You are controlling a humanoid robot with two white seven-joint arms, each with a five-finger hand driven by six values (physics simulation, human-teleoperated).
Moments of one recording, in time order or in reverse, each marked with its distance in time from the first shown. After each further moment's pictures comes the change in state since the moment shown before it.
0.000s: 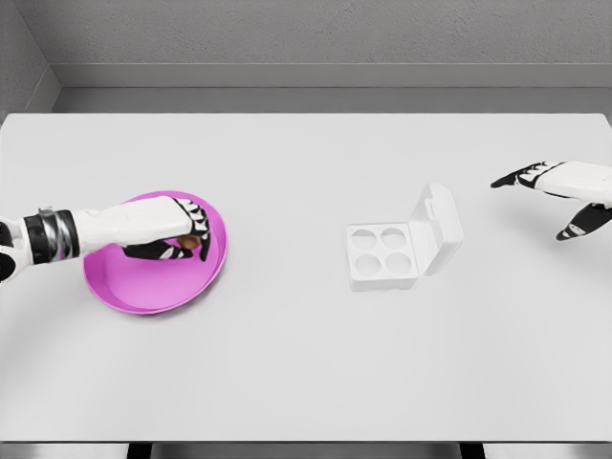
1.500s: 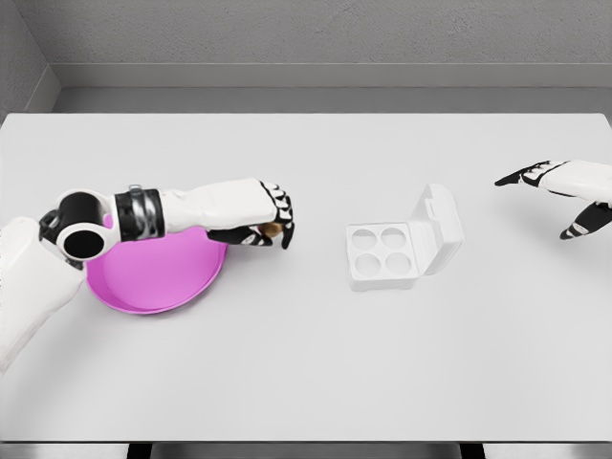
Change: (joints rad) left arm -0.130 -0.220 -0.095 0.001 -0.065 0.000 0.000; right arm -0.003 0.000 0.000 0.013 0.000 0.000 0.000
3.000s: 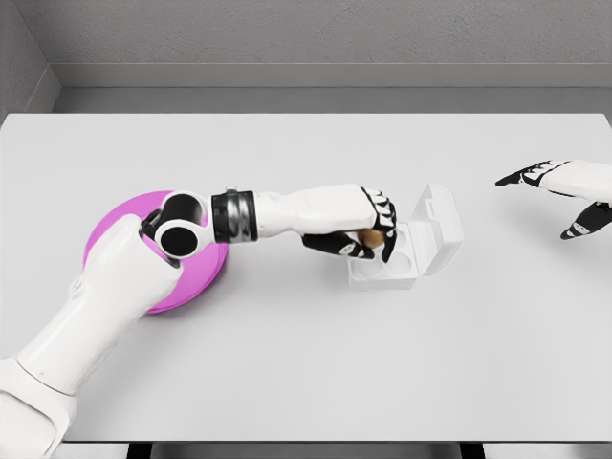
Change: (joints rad) left arm -0.052 -0.267 -0.074 0.089 0.110 0.000 0.000; right arm 0.000 -0.001 0.000 0.000 0.000 0.000 0.000
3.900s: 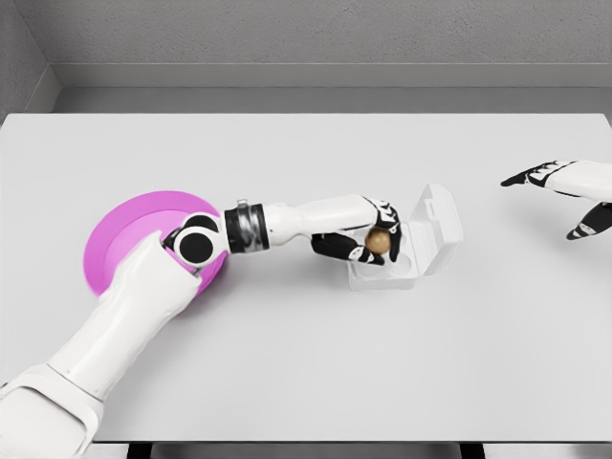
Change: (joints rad) left arm 0.018 -0.084 -0.001 0.213 0.144 0.001 0.000; right arm 0.000 -0.016 0.003 -0.001 0.000 0.000 0.000
